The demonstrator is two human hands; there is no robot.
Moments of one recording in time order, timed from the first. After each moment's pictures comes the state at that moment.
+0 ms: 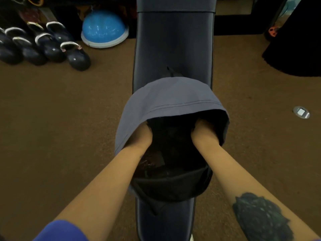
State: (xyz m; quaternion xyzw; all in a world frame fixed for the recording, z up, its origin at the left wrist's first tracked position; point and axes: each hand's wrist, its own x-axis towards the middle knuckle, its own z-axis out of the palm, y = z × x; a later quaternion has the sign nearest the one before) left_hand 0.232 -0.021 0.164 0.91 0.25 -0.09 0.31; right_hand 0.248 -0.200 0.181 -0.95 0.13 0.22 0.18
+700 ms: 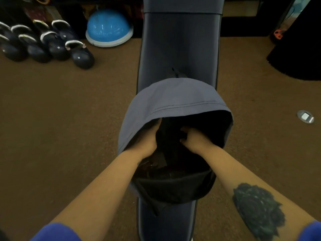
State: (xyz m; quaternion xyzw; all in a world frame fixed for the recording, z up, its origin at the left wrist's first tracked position) left_hand 0.224 -0.006 0.138 0.95 0.02 -0.17 0.26; right_hand 0.246 -0.190 0.170 -0.93 -0.05 0.29 0.23
